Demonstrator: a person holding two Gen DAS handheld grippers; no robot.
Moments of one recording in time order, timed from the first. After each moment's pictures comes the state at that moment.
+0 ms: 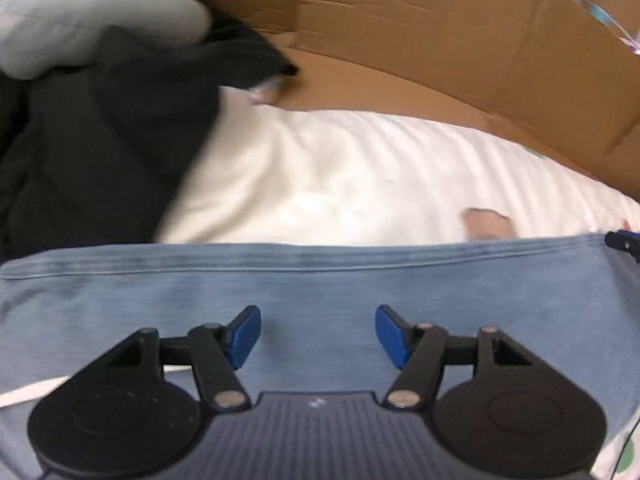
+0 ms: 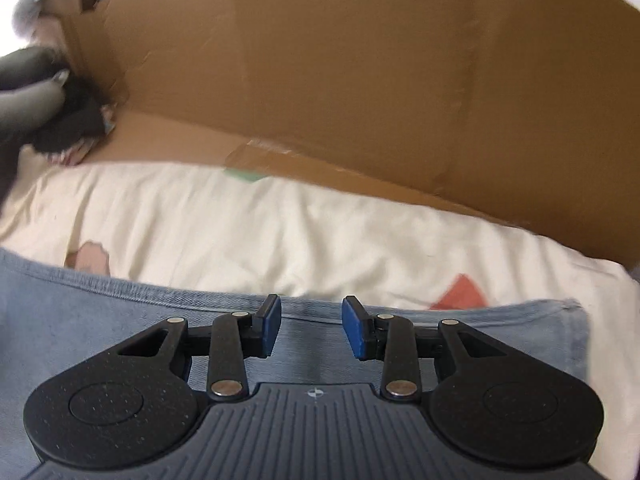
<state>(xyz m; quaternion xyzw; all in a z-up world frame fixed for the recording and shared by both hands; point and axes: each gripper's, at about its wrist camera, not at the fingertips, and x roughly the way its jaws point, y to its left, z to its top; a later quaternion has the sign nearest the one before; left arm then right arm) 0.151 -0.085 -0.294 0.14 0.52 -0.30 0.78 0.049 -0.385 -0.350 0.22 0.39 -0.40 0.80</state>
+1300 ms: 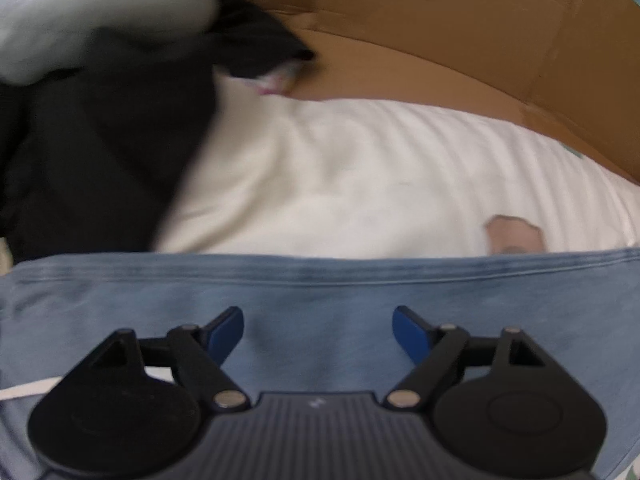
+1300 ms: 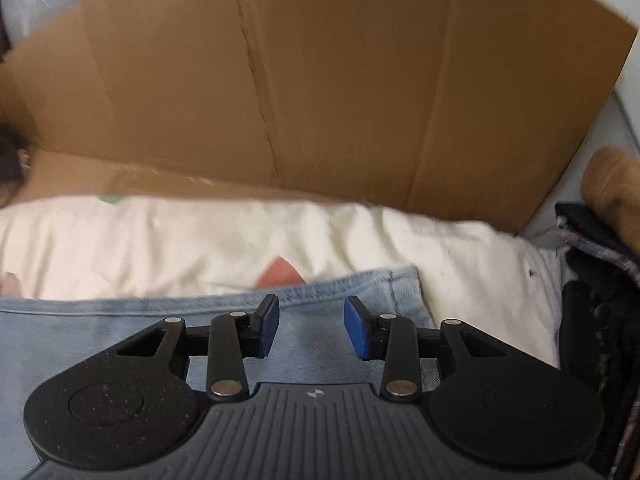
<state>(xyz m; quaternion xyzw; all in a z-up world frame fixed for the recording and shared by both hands) 0.176 -0.087 -0.299 0.18 0.54 -0.22 0.79 -0.039 -0.424 -0.336 0.24 0.36 -0.49 0.75</state>
